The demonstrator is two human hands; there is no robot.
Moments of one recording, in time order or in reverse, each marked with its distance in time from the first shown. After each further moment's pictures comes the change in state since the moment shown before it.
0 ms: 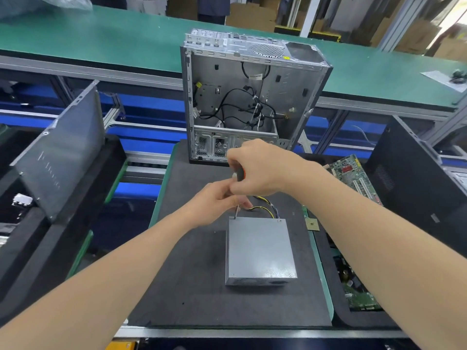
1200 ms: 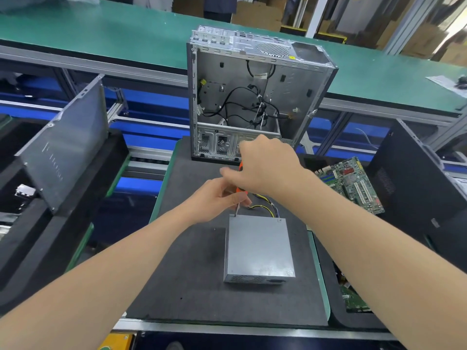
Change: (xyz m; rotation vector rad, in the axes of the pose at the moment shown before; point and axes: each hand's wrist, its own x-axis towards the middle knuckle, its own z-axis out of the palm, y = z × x) left_hand -0.004 0.003 -0.001 0.023 0.048 -0.020; right_hand 0.000 -0.011 0.011 -0.188 0.204 0.203
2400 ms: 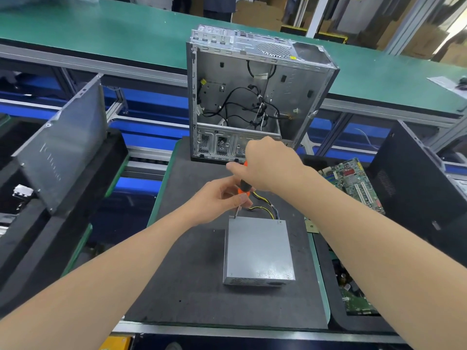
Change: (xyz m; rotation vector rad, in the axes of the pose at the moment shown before) left_hand 0.004 -0.002 0.003 -0.074 -0.024 0.039; right_hand 0.014 0.011 0.008 0.069 -0.086 0.076
